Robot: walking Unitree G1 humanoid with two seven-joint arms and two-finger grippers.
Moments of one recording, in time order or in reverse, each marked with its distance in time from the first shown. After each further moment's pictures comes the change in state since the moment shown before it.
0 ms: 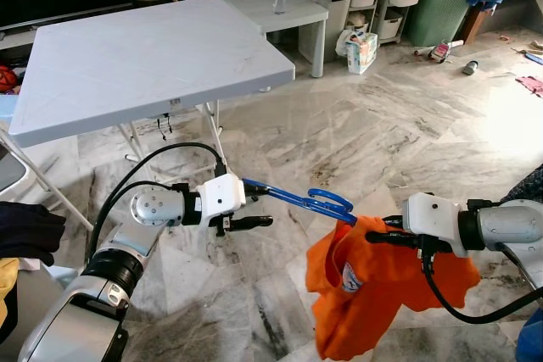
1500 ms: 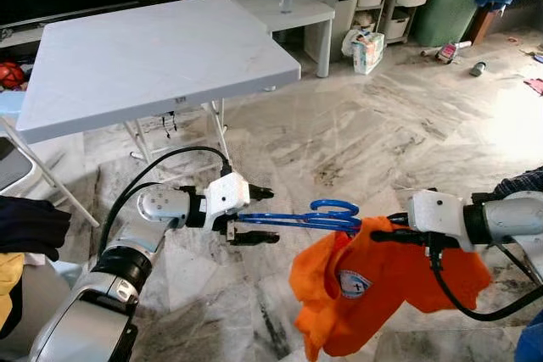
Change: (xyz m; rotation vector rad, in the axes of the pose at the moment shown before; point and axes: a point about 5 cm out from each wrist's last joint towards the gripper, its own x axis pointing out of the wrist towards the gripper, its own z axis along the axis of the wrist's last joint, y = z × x) left arm 0.012 0.000 0.004 -0.113 -0.040 -0.093; right arm -0.009 -0.010 0.002 -0.035 0.026 0.043
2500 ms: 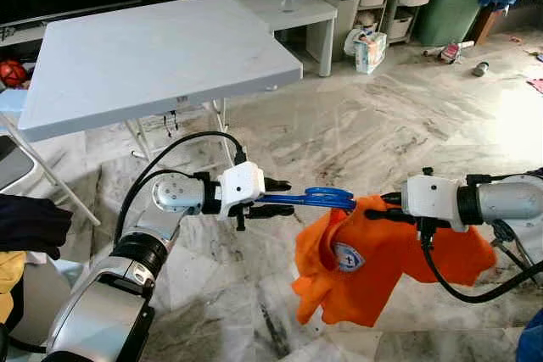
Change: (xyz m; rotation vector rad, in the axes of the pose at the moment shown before) left arm 0.012 0.007 0.010 0.083 -0.031 0.028; right arm 0.002 -0.019 0.008 -0.122 -0.012 -0.084
